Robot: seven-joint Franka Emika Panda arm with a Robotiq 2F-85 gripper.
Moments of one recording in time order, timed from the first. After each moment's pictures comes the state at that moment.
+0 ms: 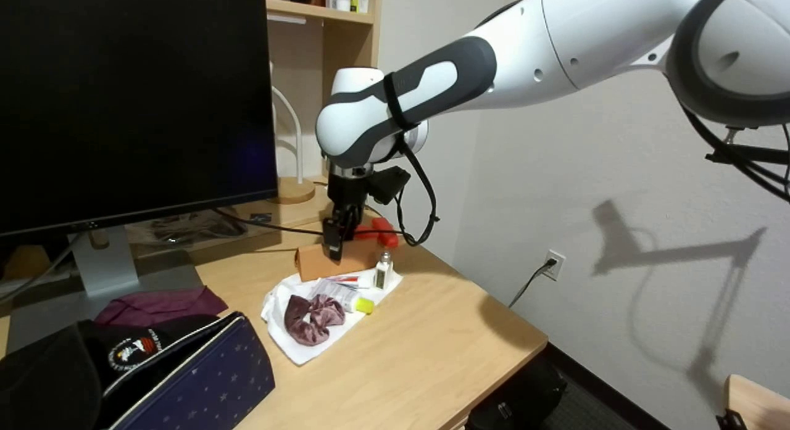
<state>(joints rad) -0.05 0.93 0.09 -1.20 -0.03 2.16 -0.41</state>
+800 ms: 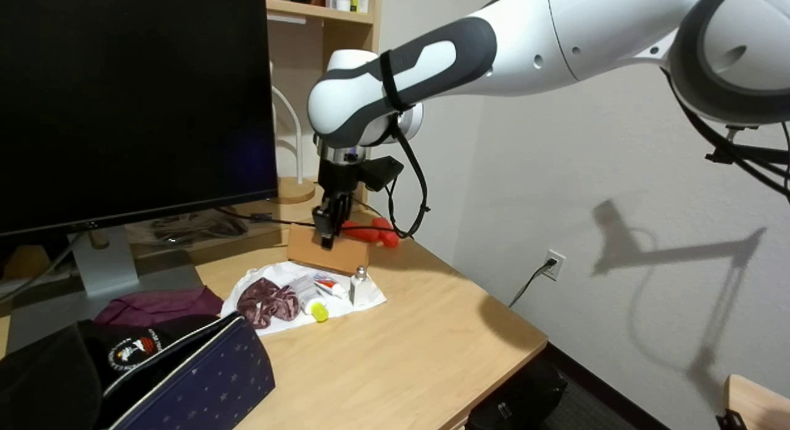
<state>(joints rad) -0.05 0.93 0.12 -1.14 0.00 2.11 -0.42</state>
